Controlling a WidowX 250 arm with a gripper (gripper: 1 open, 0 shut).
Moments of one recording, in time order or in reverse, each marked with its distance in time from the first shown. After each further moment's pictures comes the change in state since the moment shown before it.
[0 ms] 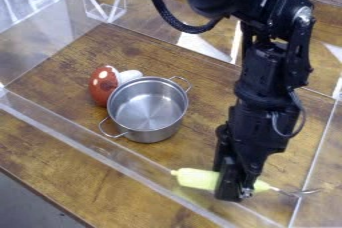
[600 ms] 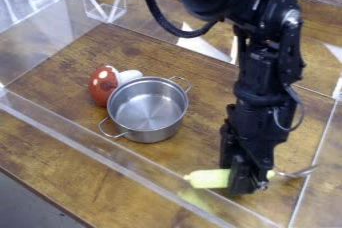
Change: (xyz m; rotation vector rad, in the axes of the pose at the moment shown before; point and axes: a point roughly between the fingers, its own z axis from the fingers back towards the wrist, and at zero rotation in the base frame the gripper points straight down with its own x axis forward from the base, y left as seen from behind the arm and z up) arm 0.012 0.023 -0.010 0.018 -0.103 0.184
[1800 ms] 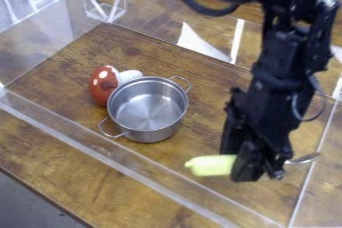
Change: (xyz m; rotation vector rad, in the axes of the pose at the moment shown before) arm -0.003 -0.012 0.035 0.087 0.136 0.085
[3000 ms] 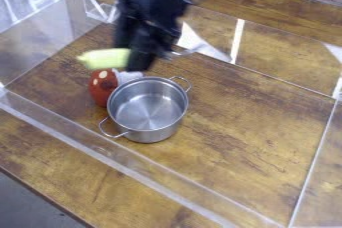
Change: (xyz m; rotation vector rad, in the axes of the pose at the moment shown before) arm -0.124 0.119 0.053 0.148 0.073 0.451
